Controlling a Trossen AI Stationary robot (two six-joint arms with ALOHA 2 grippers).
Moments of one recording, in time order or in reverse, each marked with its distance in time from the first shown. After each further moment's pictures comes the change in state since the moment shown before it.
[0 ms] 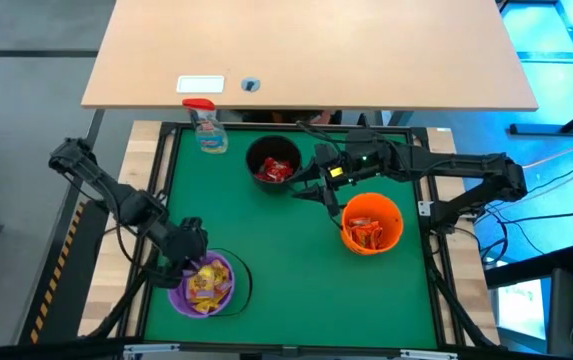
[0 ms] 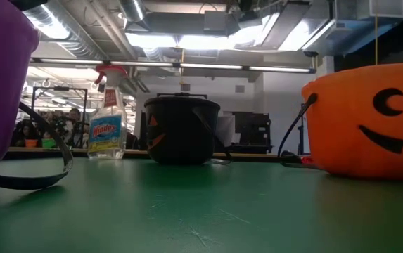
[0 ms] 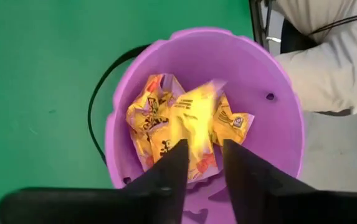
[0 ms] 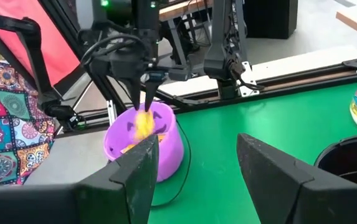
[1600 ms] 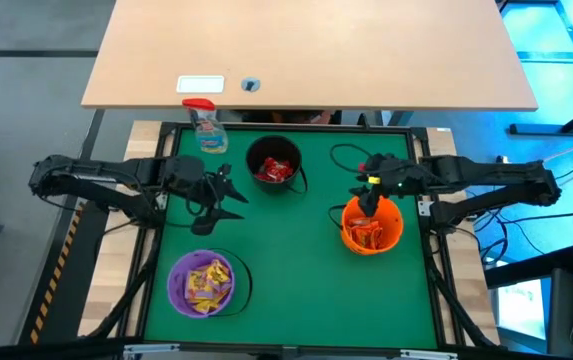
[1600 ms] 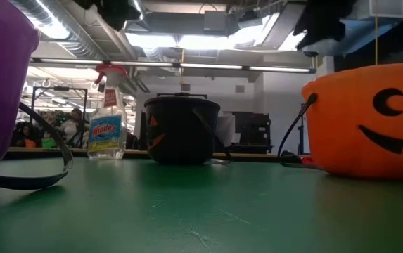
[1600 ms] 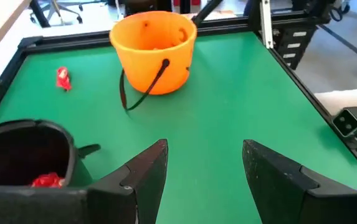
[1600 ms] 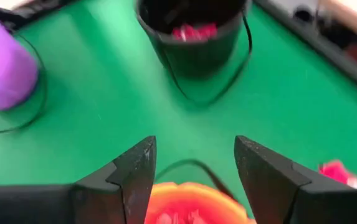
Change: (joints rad) left arm 0.597 -0.159 -0.220 0.606 0.096 0.657; right arm 0.097 -0.365 -0.272 -0.595 0.558 0.271
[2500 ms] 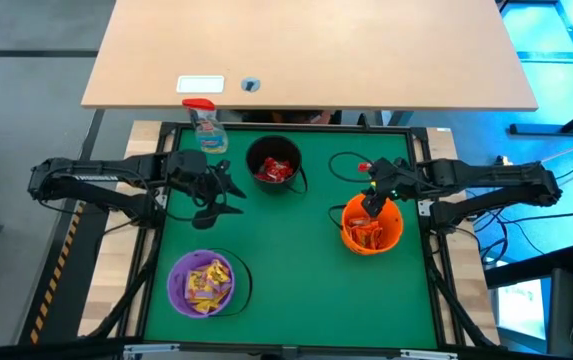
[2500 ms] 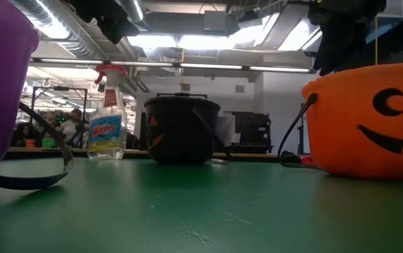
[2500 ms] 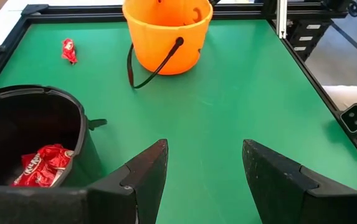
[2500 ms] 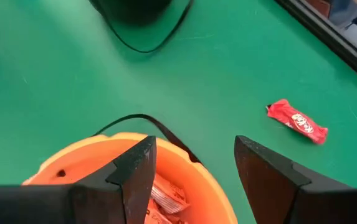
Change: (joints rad) left arm 0.095 0.000 -0.014 -0.051 0.057 -0.026; right arm -0.003 -0.009 -0.078 -0.177 0.082 0.104
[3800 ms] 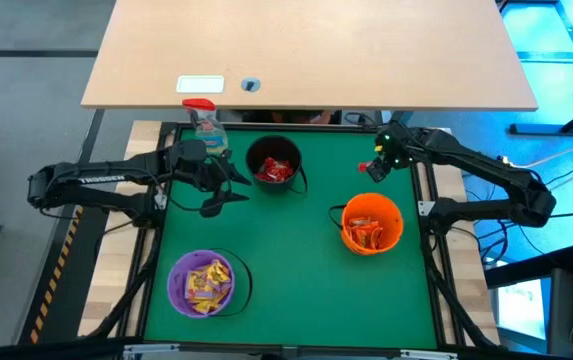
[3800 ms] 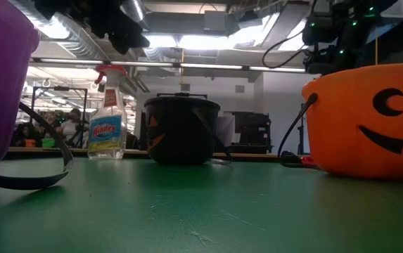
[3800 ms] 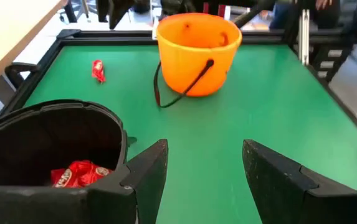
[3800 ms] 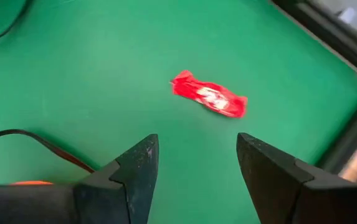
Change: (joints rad) left arm 0.159 0.000 -0.100 0.204 0.093 0.047; right arm -0.666 0.065 -0.114 0.070 -0.252 -0.407
